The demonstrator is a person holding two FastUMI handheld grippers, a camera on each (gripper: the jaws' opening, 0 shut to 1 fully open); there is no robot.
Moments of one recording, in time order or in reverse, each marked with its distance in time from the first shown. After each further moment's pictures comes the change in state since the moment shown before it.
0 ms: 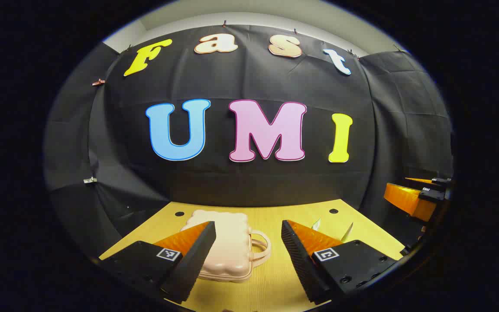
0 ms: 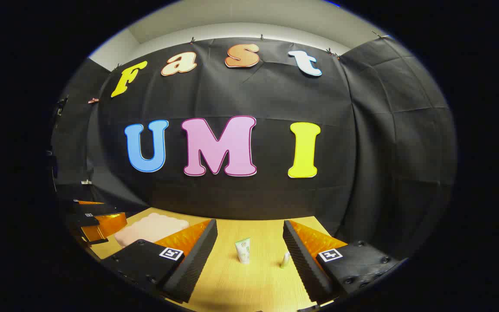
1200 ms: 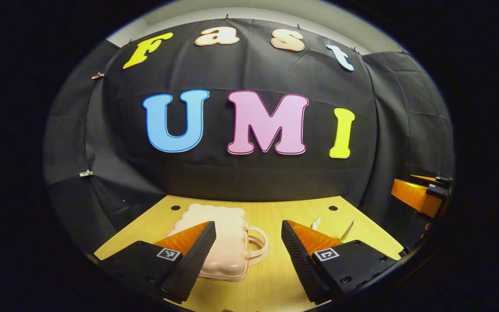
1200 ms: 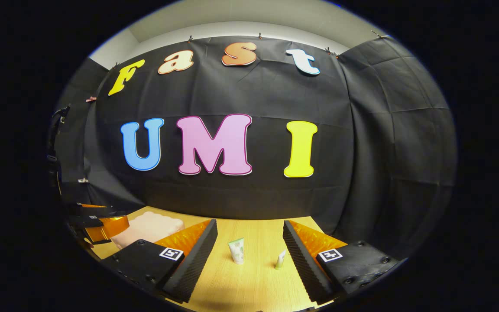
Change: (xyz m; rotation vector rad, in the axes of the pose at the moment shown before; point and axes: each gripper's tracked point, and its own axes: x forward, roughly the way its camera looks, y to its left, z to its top) left arm 0.038 -0.019 -0.017 -0.028 0.053 -0.044; right arm 0.013 -0.020 -0.003 -0.009 0.008 -0.016
